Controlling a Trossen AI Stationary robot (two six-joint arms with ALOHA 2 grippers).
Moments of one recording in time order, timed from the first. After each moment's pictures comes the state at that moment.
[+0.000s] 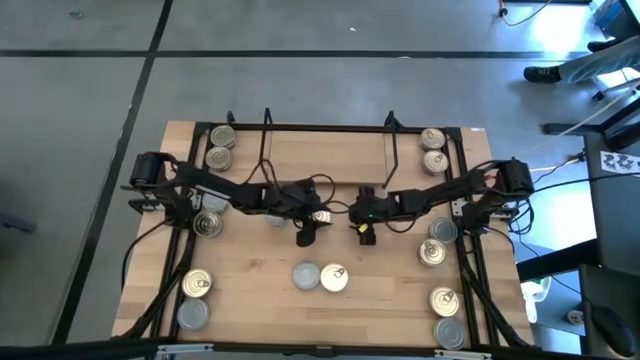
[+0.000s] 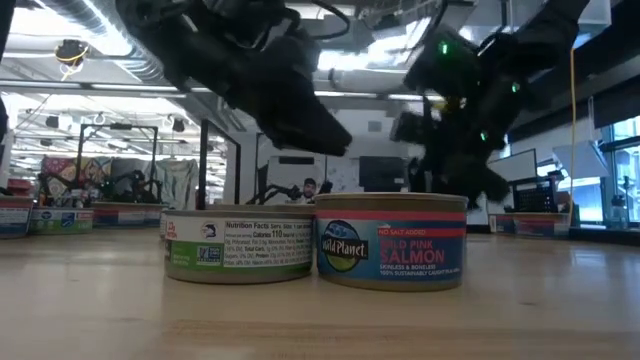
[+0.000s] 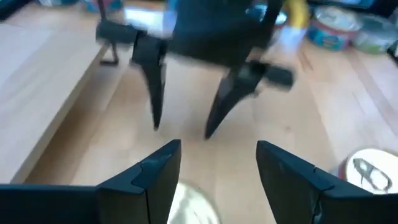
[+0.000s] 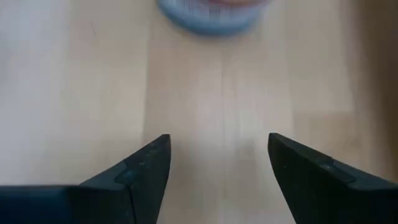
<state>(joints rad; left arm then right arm) 0.00 1.67 0.84 0.26 -0.05 -0.12 0.03 1.64 0.74 0.01 0.12 -0.08</state>
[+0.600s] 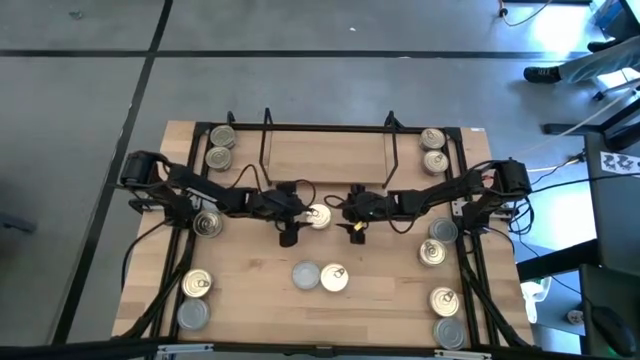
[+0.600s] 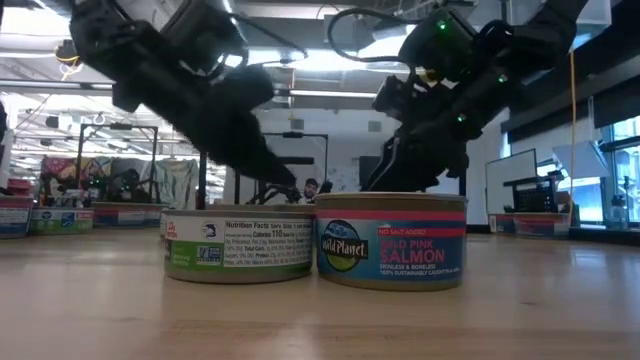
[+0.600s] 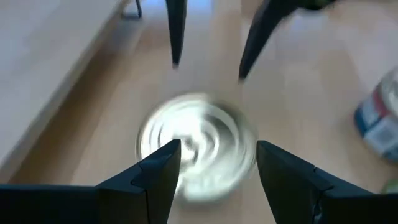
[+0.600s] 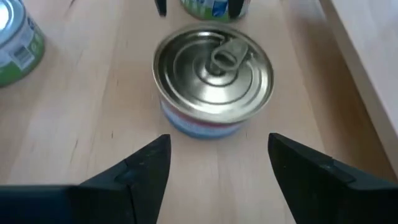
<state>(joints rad) -0.01 1.61 0.58 0.44 -0.12 -0.07 0.03 1.67 0.74 0.26 0.11 -0.08</state>
